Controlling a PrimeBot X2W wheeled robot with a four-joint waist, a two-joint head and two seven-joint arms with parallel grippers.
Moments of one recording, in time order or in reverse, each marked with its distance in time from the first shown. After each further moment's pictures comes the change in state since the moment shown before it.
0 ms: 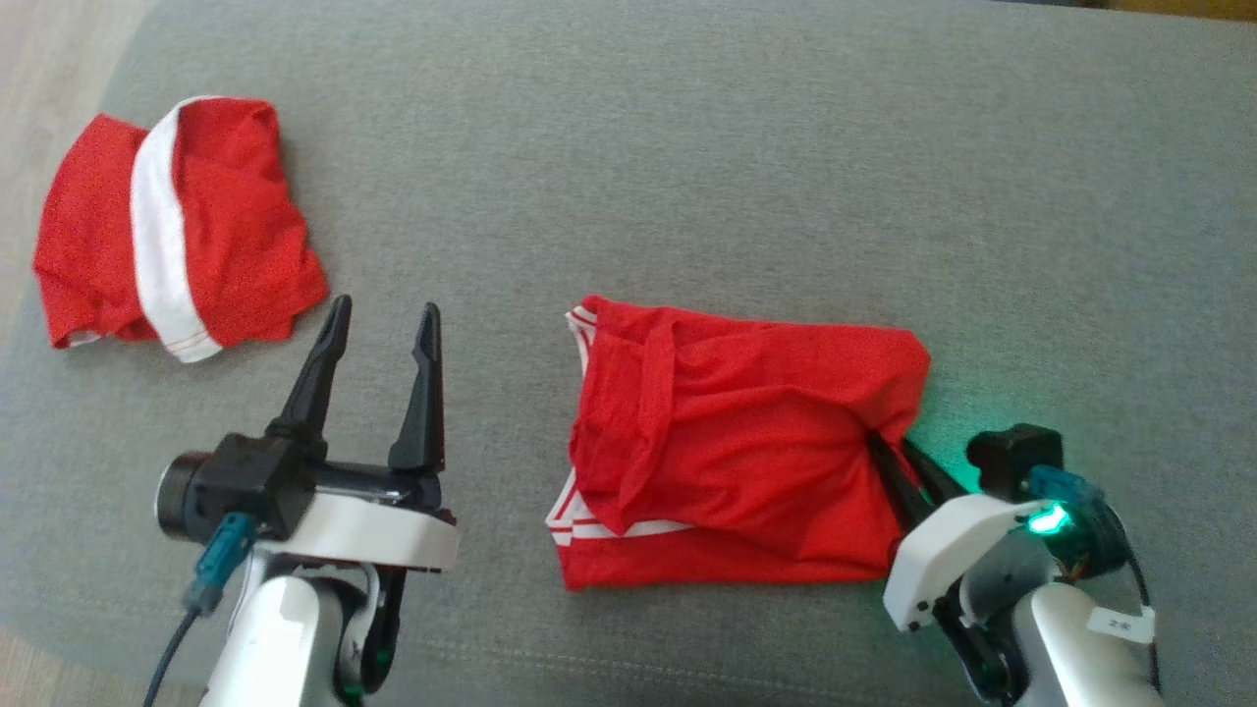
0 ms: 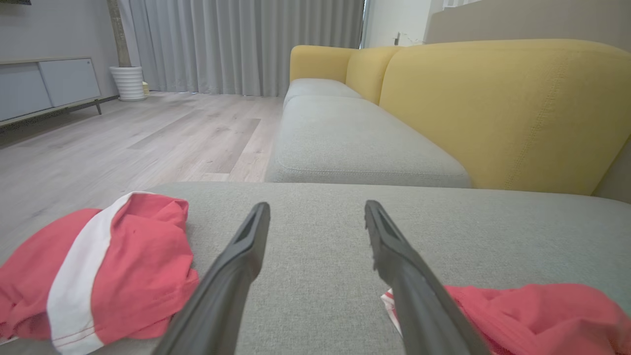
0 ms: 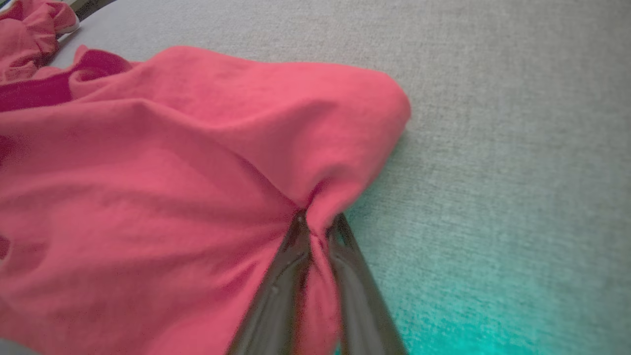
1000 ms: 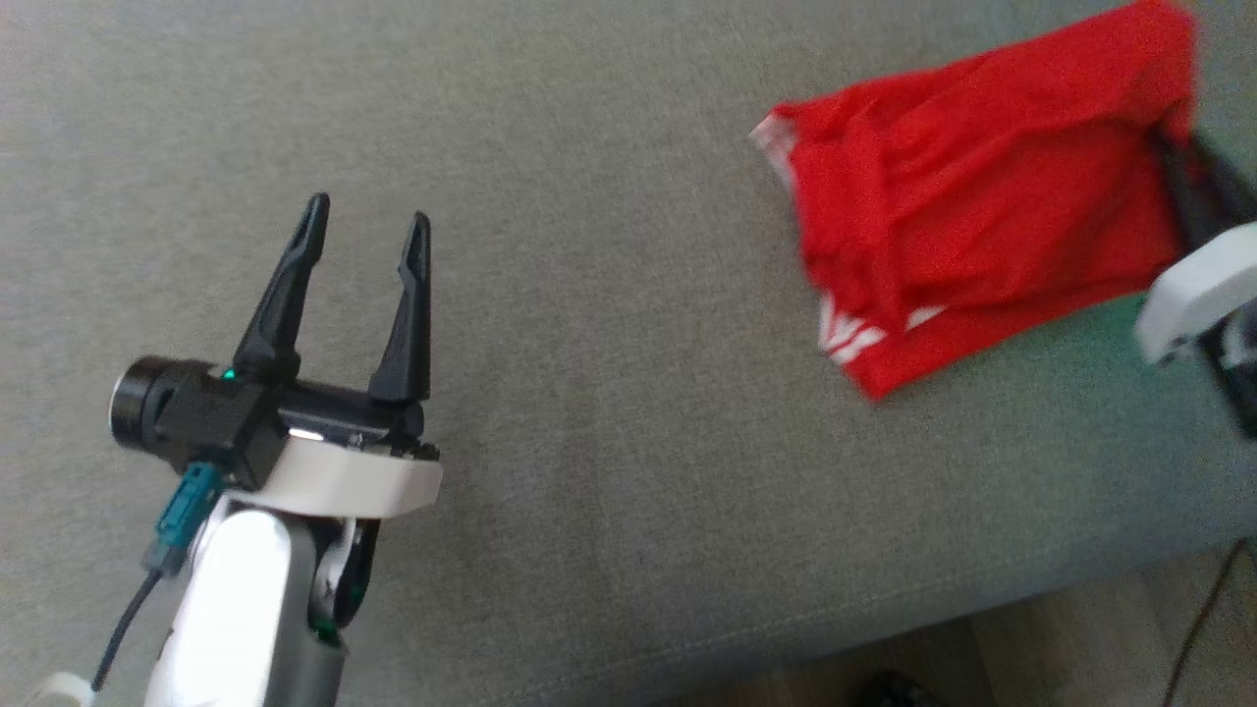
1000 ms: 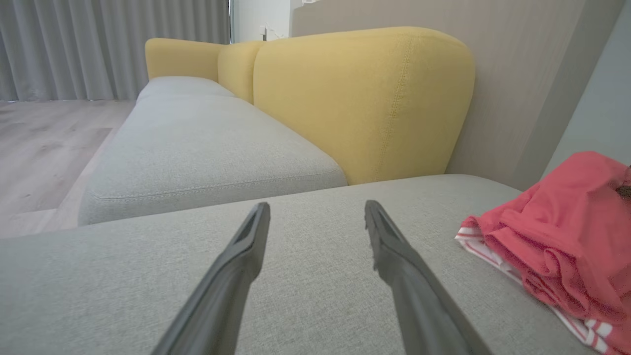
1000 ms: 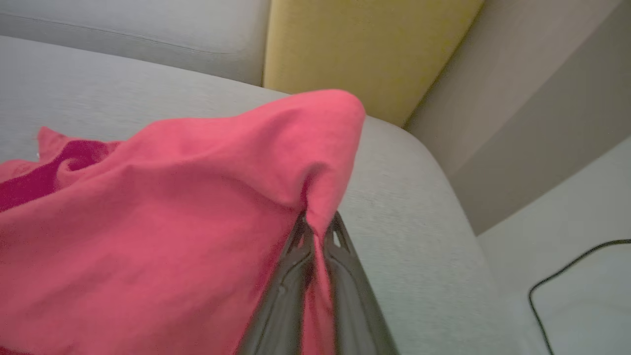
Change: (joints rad) left arm -0.107 0.031 0.014 -0.067 0.048 -0.048 -0.007; right arm -0.385 -0.356 -0.063 0.013 -0.008 0.000 -0.025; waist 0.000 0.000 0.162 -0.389
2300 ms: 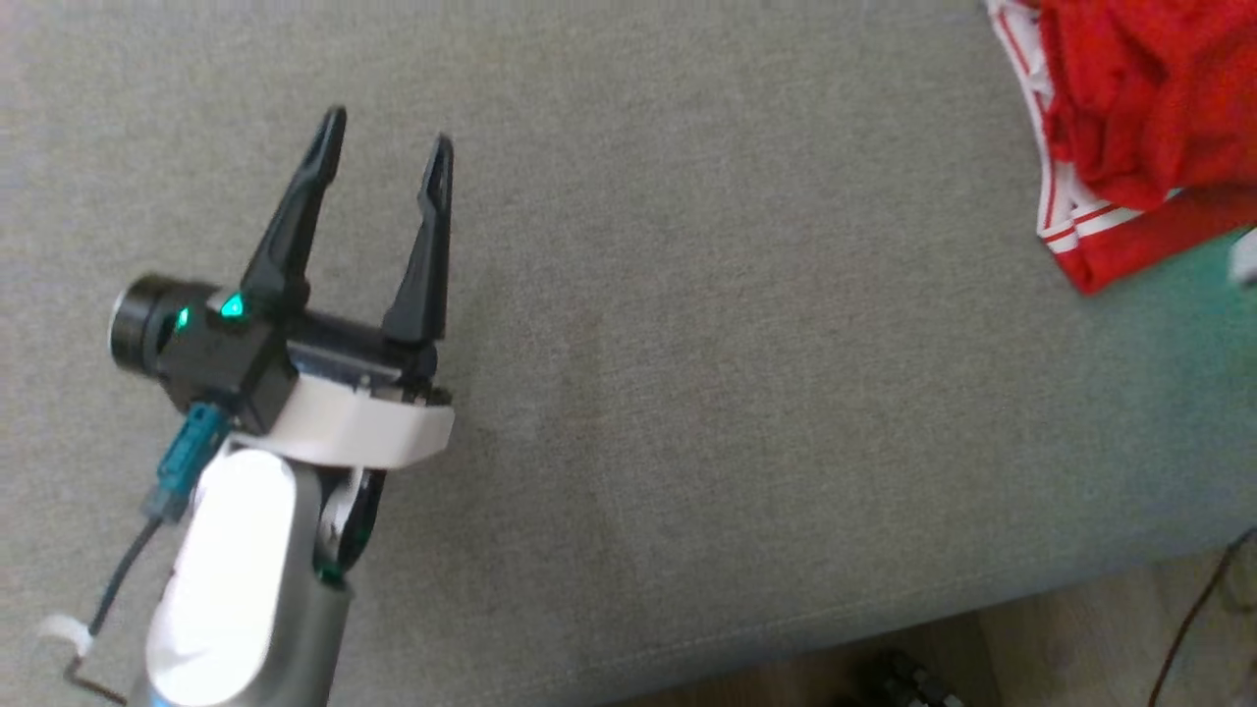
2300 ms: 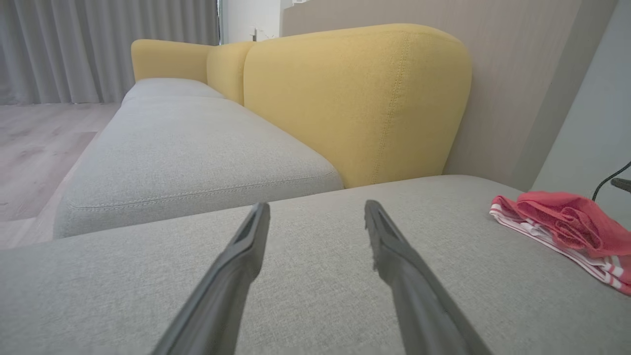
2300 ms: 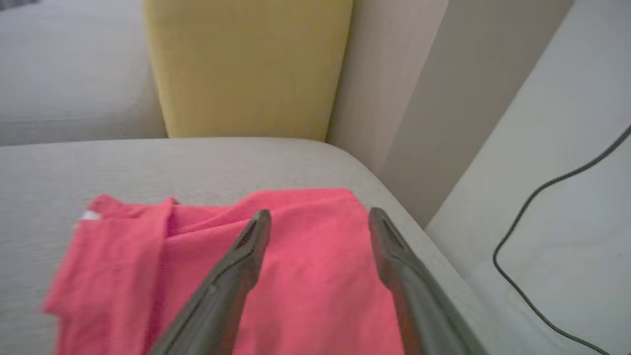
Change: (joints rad) left arm -0.125 -0.002 -0.025 0.020 0.012 -0.032 0.000; right arm -0.178 0.137 -0.375 0.286 -0.132 0.000 -0.242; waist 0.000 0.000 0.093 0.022
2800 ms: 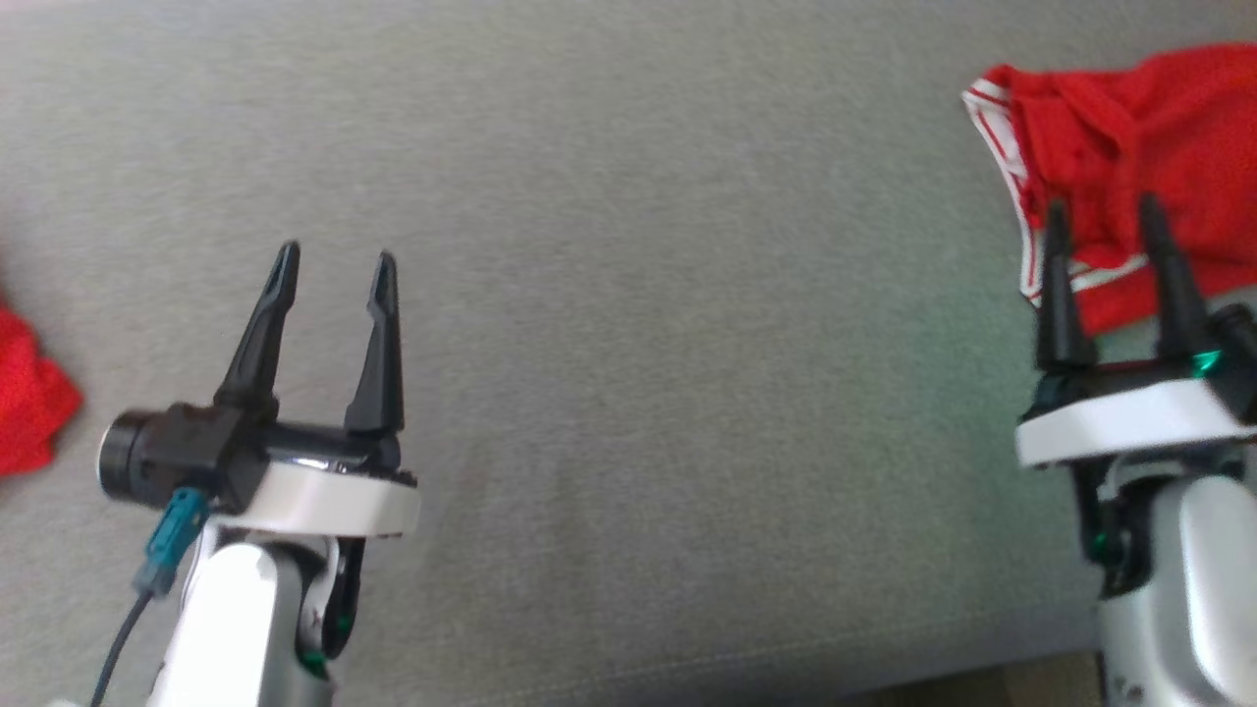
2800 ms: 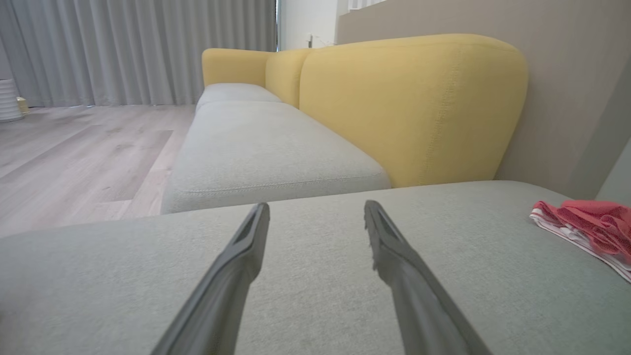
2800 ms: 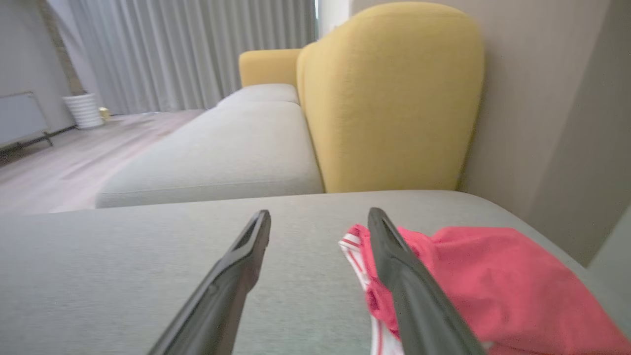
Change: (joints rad) left arm 0.177 -0.001 0.063 0.017 -0.027 0.060 0.000; right arm 0.440 0.217 0.211 -0.551 0.076 0.000 0.017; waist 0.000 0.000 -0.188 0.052
